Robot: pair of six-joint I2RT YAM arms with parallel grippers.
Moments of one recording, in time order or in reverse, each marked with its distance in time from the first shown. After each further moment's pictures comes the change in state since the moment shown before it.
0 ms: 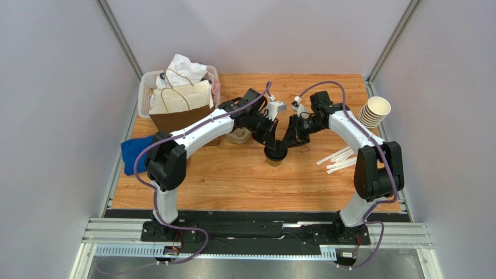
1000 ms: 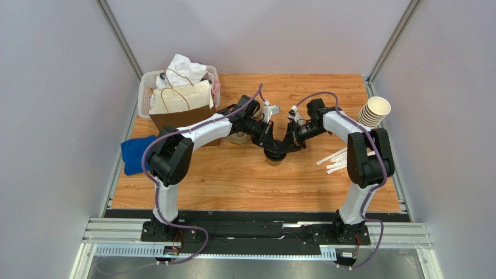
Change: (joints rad) left arm 0.058 0.061 -0.165 0.270 0.222 -0.092; right arm -0.020 0.162 -0.024 0.010 -0.129 -0.001
